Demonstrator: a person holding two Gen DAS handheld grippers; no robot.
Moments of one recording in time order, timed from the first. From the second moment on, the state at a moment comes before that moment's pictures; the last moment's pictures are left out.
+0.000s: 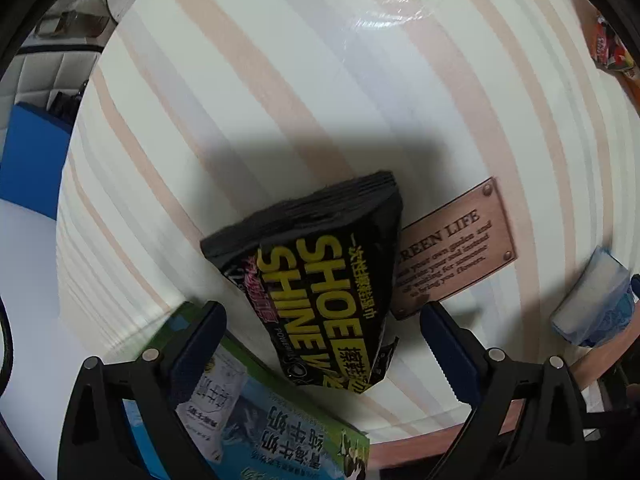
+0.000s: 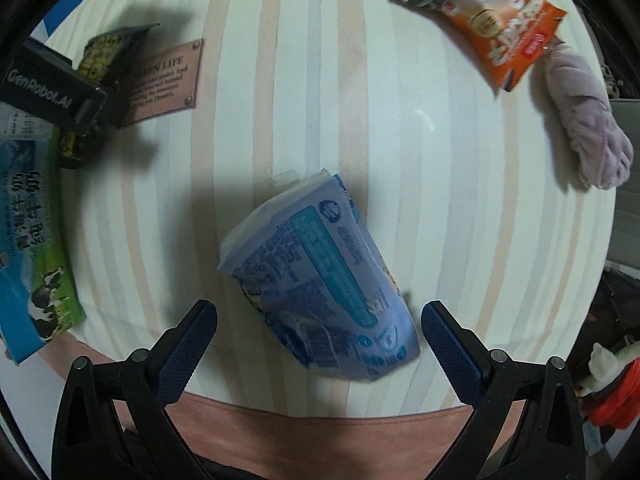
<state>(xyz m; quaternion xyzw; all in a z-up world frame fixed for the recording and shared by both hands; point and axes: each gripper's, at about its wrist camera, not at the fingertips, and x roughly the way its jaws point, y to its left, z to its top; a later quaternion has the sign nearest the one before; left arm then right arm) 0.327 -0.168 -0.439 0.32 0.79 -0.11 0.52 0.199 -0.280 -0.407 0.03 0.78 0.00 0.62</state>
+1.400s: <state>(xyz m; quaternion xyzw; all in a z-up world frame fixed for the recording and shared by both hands) 0.248 -0.066 -0.279 0.12 0.68 -0.15 0.71 0.186 -0.270 -0.292 0.18 0.68 -0.05 0.70</state>
